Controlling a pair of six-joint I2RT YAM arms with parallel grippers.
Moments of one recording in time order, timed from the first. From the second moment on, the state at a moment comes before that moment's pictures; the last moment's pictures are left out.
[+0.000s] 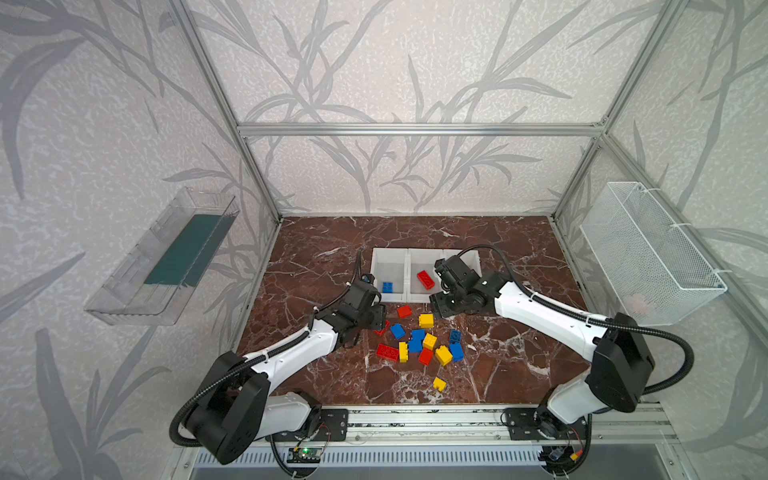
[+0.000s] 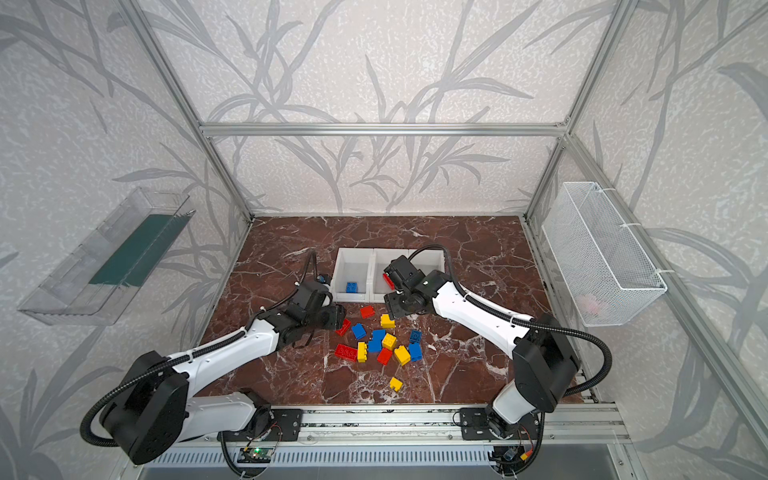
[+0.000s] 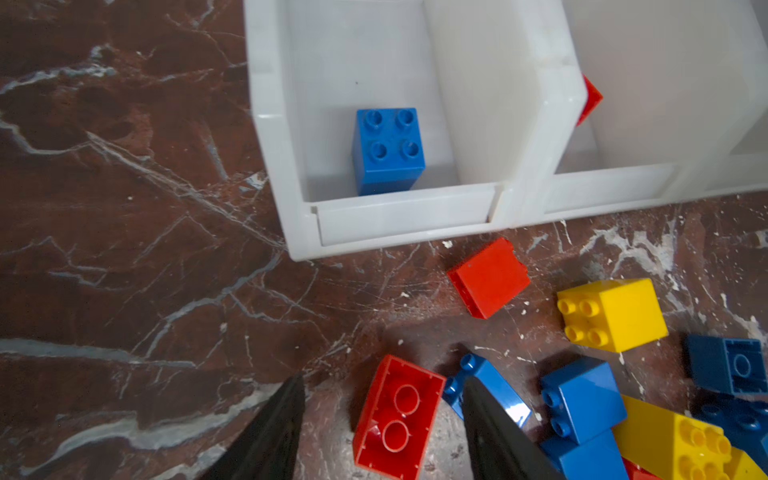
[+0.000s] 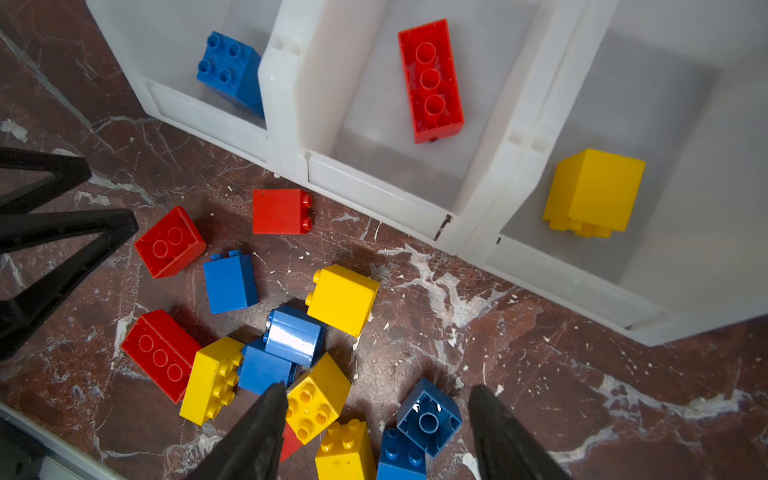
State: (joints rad) left arm -0.56 1.27 0.63 -0.25 -0.08 -0.40; right arm 0.77 1.54 1.17 -0.73 0.05 0.43
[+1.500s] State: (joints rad) left arm -0.63 1.44 0.71 -0.33 -0.03 -0.30; right arm 0.78 1.29 0.92 -0.68 0.14 0.60
